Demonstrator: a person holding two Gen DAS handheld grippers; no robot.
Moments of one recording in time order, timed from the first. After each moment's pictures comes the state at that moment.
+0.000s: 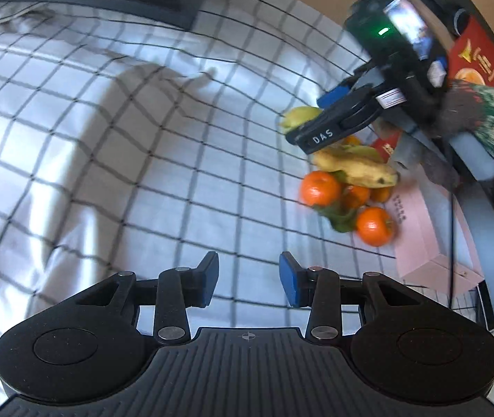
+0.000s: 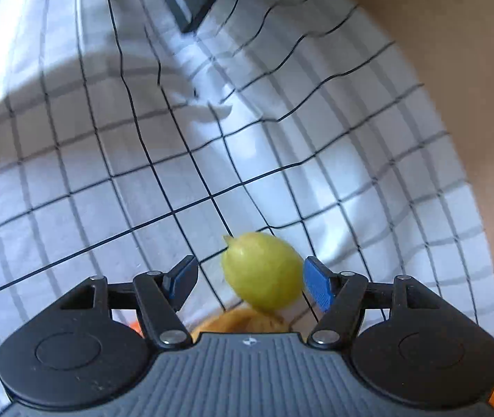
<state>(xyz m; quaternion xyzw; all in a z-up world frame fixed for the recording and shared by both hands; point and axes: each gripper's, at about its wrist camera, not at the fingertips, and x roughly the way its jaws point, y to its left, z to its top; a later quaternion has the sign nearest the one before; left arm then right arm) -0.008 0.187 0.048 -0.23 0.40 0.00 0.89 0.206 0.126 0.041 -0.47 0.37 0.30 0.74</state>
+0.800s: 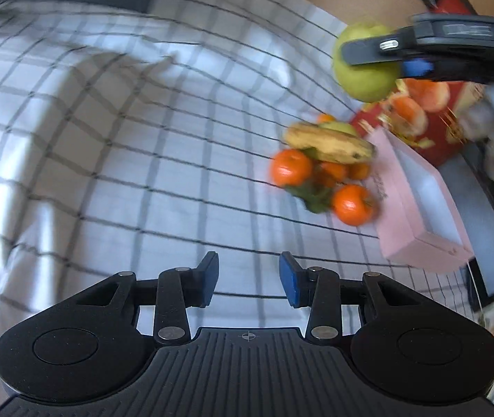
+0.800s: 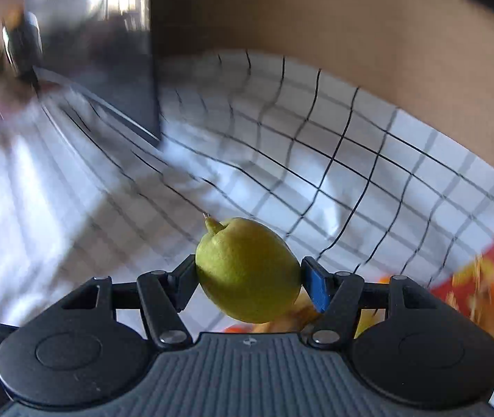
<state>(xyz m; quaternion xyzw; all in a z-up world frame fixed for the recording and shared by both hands) 0.008 0.153 0.044 -0.19 0.42 -0.06 0.89 0.162 -0.012 0.155 -0.11 0.38 0.35 0.85</state>
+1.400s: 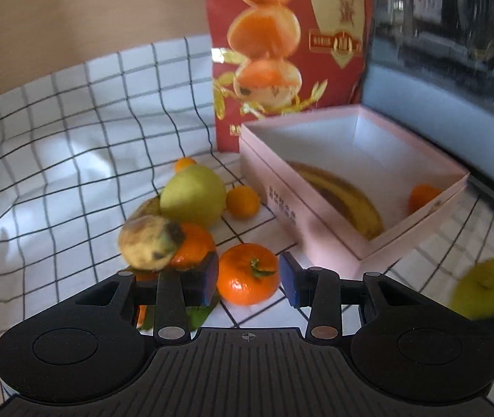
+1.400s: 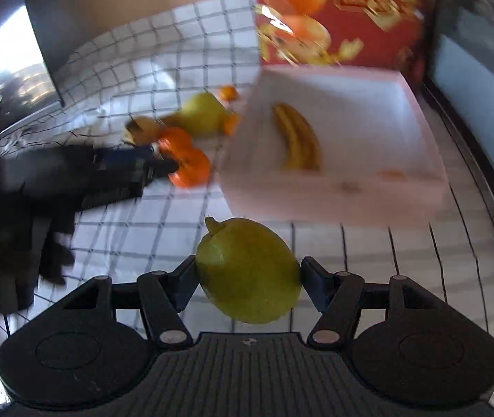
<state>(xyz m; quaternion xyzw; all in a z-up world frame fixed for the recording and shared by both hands) 0.093 0.002 0.050 0.10 0.35 -0.18 0.92 -0.003 -0.179 0.051 0.06 0.43 0.13 0.89</state>
